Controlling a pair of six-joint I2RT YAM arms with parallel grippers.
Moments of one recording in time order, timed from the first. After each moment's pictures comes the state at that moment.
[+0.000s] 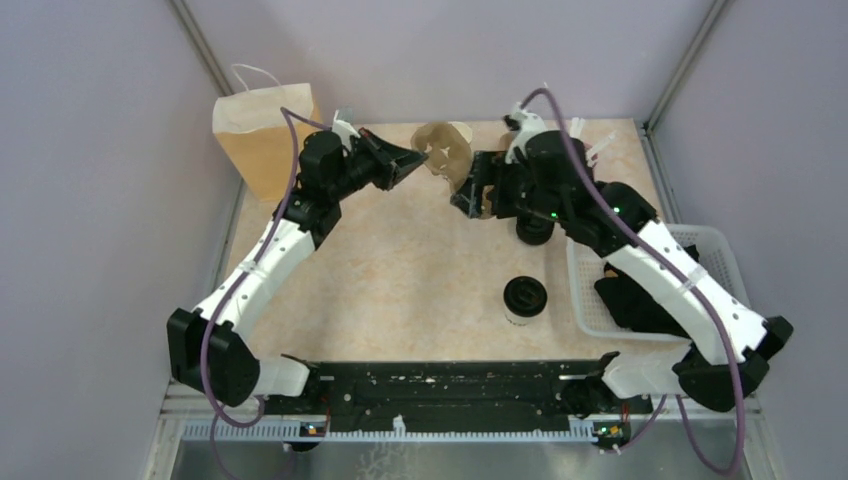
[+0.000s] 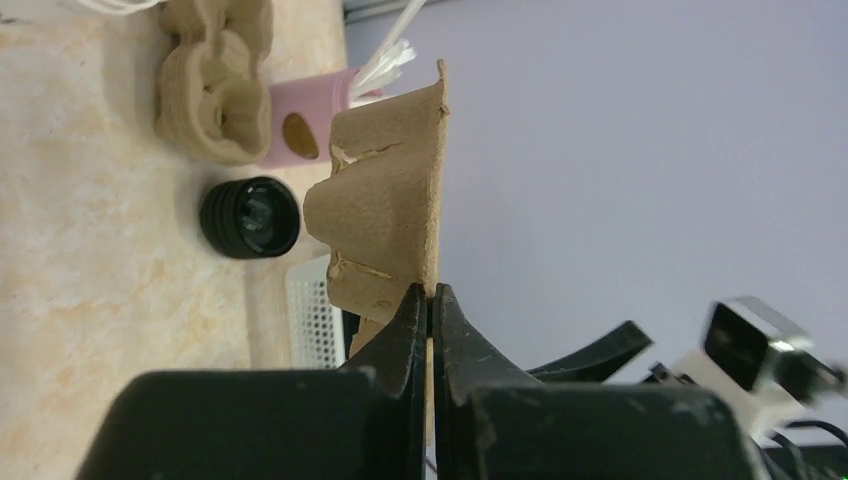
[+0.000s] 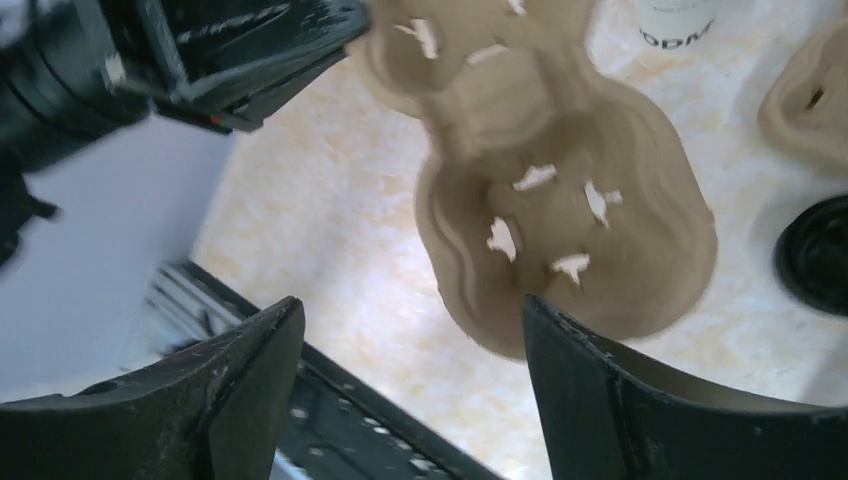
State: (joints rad) left arm -0.39 1.35 1.22 -0.02 0.40 -1.22; right arm 0.81 1.32 1.60 -0.76 0.08 0.45
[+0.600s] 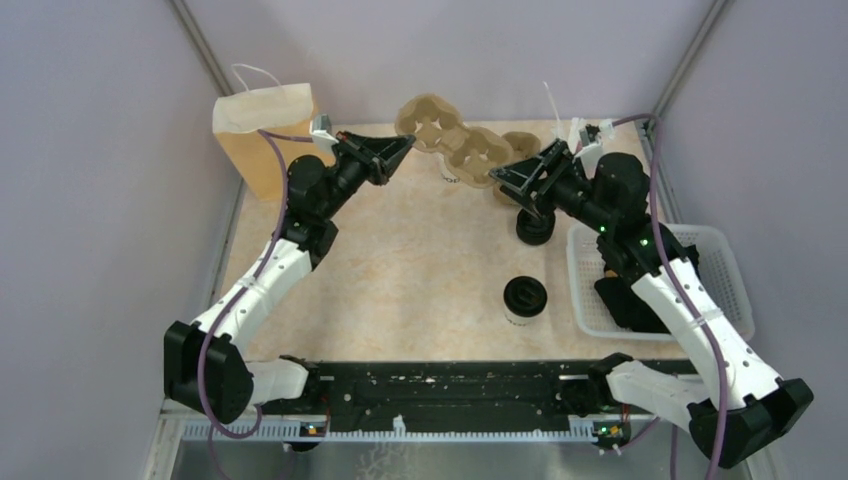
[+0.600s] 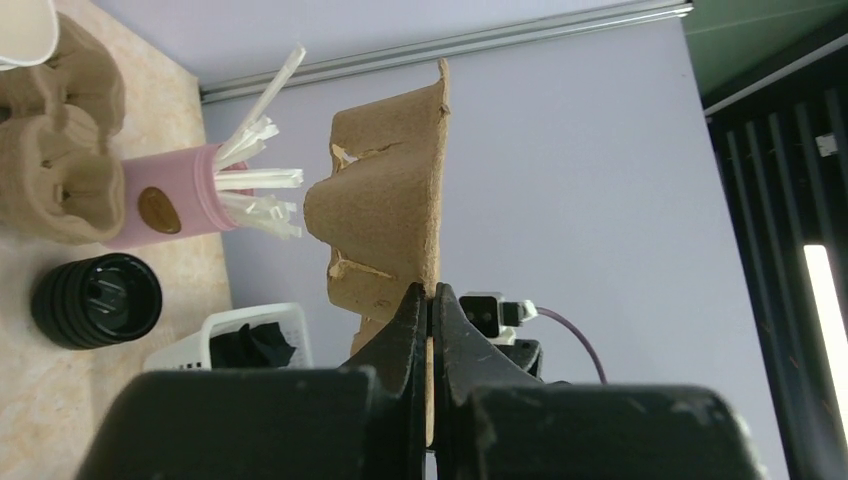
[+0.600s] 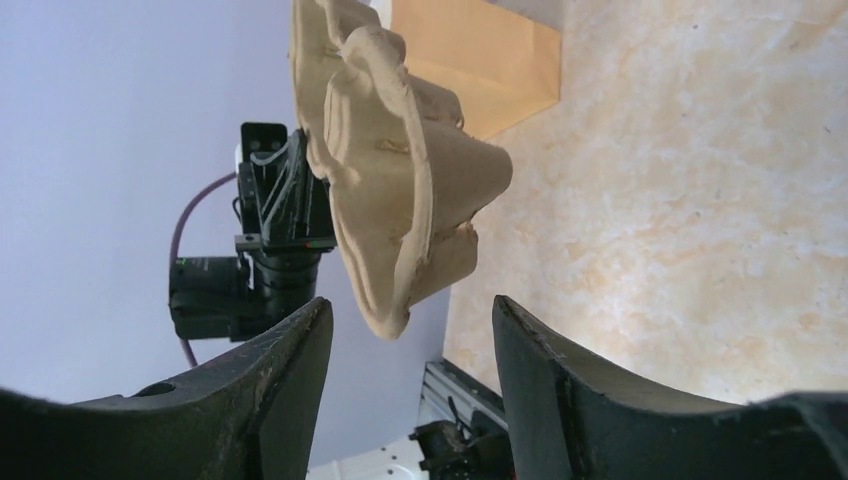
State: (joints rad) left arm -0.37 1.25 1.00 0.43 0.29 -1.49; right arm 0.45 1.02 1.14 -0.29 -0.27 1.09
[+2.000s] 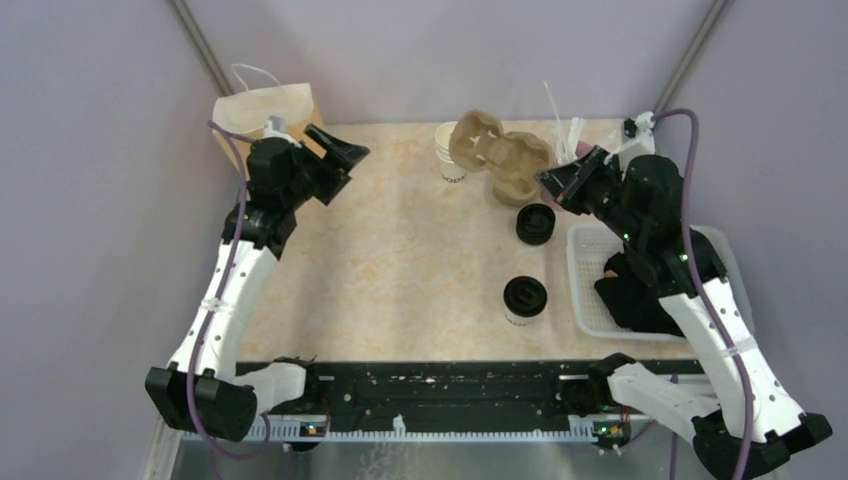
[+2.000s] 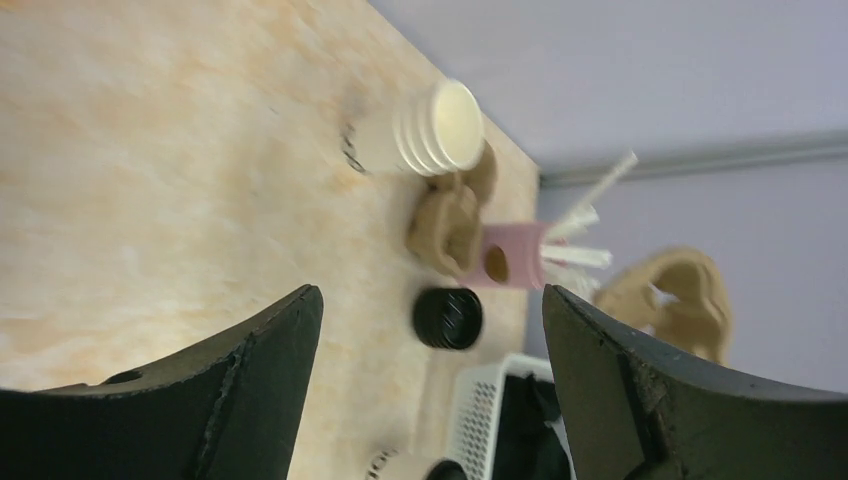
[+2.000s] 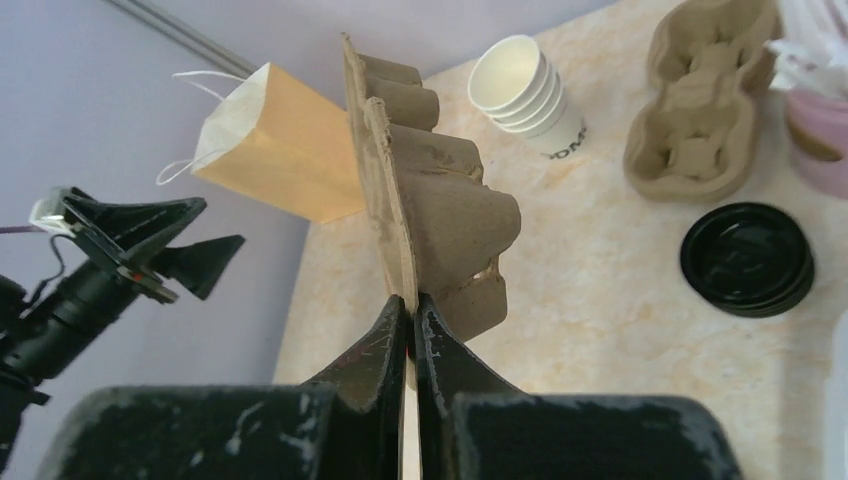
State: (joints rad) left arm -0.18 1.16 1.23 -0.38 0.18 -1.01; right arm 0.42 0.94 1.27 -0.52 -0.01 0.74
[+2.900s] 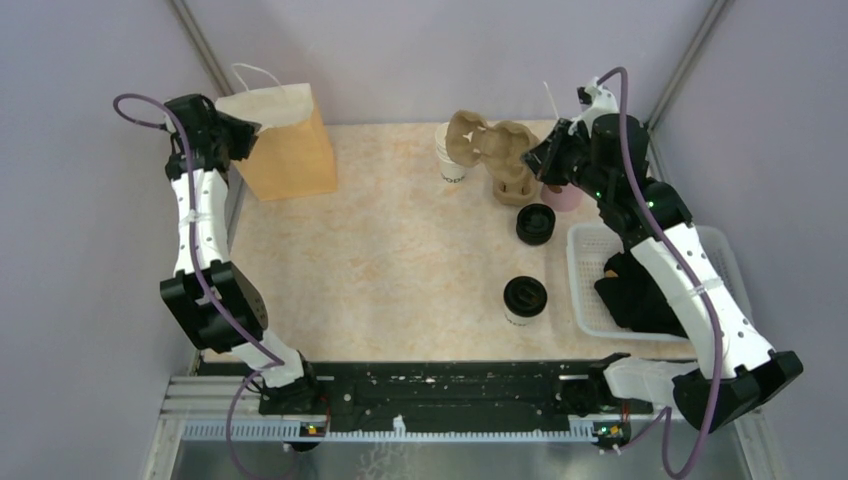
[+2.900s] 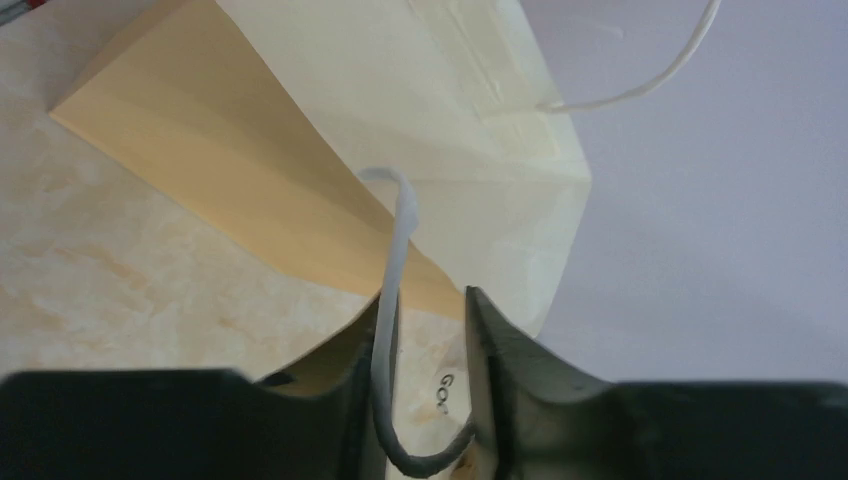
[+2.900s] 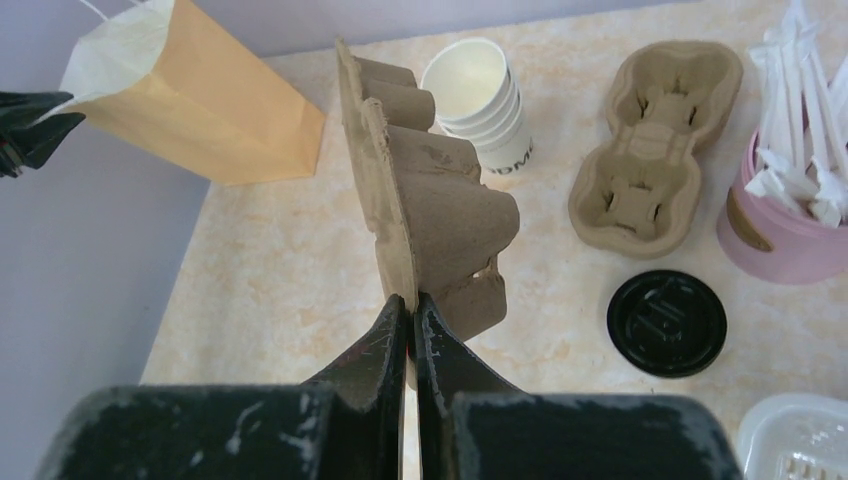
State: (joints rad) left arm 0.33 1.63 1.64 -0.45 0.17 -0.97; right arm 0.42 1.19 1.43 -0.55 -0.02 0.46
